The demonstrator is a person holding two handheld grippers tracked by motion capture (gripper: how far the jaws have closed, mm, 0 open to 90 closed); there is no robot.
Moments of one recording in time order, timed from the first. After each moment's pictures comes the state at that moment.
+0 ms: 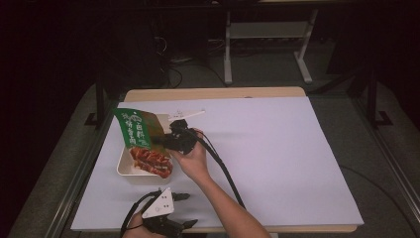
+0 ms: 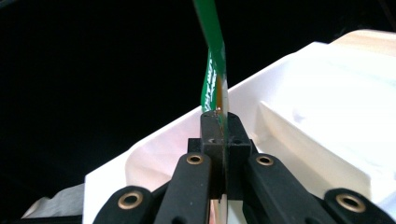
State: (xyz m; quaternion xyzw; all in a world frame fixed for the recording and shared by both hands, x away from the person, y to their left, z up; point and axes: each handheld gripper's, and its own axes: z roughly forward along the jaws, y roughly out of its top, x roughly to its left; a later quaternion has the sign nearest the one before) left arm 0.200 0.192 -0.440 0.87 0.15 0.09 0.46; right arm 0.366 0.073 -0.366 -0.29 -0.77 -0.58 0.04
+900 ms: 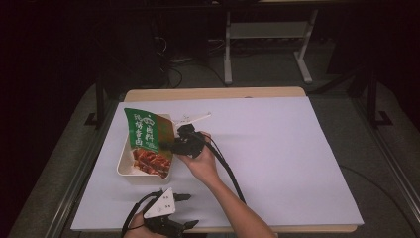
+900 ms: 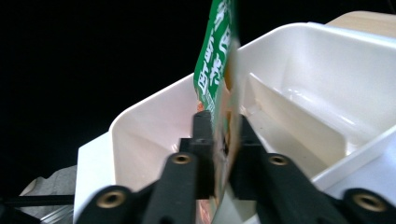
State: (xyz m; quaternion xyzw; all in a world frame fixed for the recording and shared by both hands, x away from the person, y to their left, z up) left arm 0.200 0.190 -0.442 0.87 0.15 0.08 0.46; right arm 0.364 0.055 -0.379 -0.28 -0.79 -0.55 0.04
